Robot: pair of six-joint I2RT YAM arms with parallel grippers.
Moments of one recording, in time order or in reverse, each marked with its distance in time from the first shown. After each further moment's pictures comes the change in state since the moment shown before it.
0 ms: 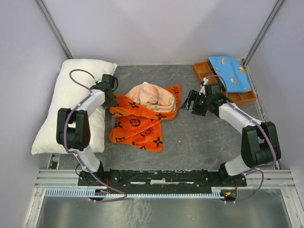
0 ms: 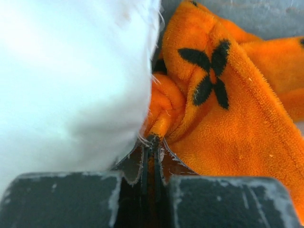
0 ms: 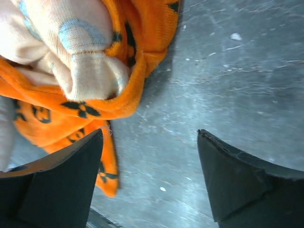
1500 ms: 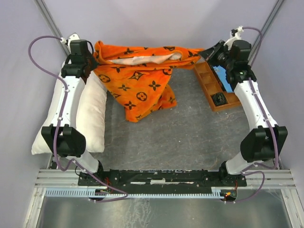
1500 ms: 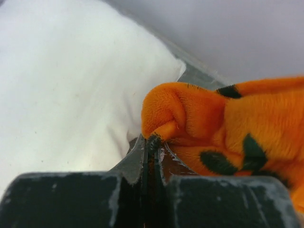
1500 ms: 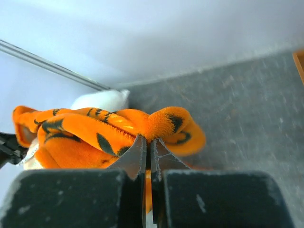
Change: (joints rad) left arm 0.154 -0.111 0.552 -0.037 0.035 0.059; right arm -0.167 0.078 0.577 0.195 -0.024 0.214
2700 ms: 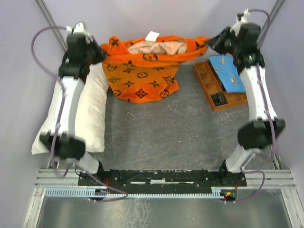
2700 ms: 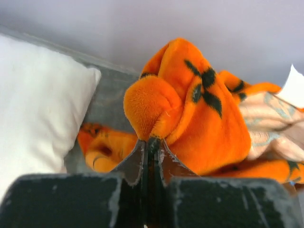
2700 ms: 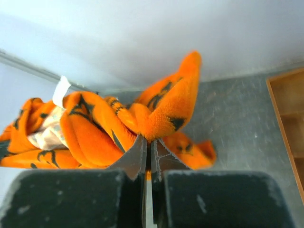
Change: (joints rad) left arm -0.035 0.146 0.318 -0.060 0.324 0.017; right arm -0.046 0.339 0.653 -0.410 -0.031 -0.100
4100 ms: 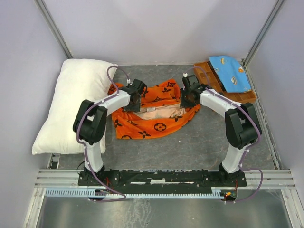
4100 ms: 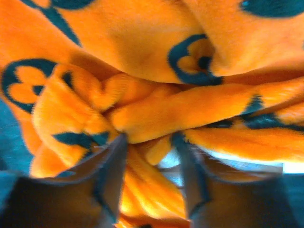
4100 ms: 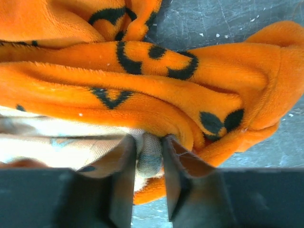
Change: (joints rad) left arm -0.413 0.139 -0.748 0.083 -0.349 0.041; right arm 0.381 -0.095 -0.900 0.054 0.407 -0.253
